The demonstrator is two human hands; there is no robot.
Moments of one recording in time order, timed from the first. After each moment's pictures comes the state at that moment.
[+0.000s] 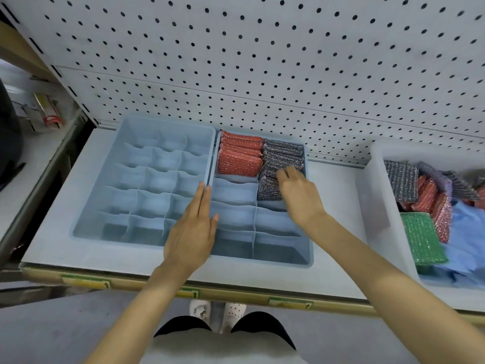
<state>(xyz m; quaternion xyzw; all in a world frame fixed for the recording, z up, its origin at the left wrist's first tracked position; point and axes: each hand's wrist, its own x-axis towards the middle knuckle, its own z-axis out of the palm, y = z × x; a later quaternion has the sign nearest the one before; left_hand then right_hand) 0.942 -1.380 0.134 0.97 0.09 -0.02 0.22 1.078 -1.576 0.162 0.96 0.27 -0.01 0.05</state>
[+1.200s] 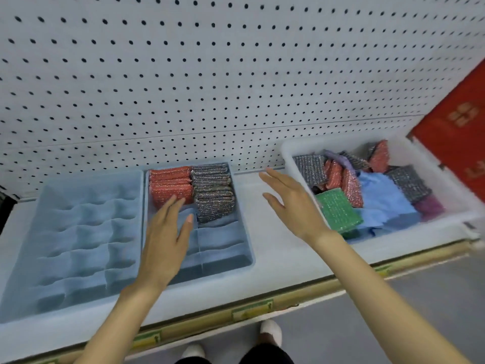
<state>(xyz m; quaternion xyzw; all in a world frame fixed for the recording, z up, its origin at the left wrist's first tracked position) 0.977 -1.433 0.188 0.92 0.03 0.02 0.38 1.041 -1.699 0.202 0.94 0.18 0.11 -0.25</state>
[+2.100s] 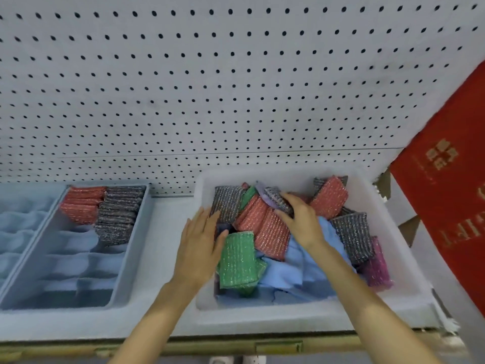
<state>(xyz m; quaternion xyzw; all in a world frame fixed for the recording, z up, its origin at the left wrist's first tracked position) 1.060 -1.744 0.169 0.97 0.03 0.03 0.23 1.160 -1.971 0.157 0.93 0.09 -0.01 -0.35</state>
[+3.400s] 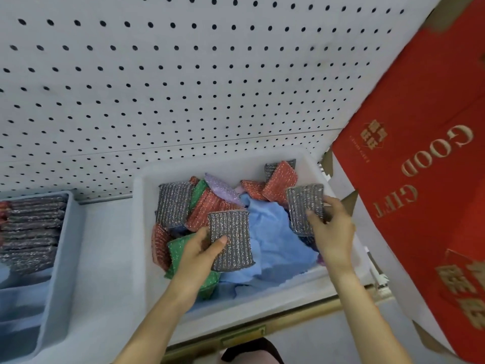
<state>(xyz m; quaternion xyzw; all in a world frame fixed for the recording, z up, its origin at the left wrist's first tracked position) 1.068 -1.825 0.190 0.62 0.18 -0.17 0.74 1.101 -2.065 0.202 0.86 -0.25 0.12 -0.44</state>
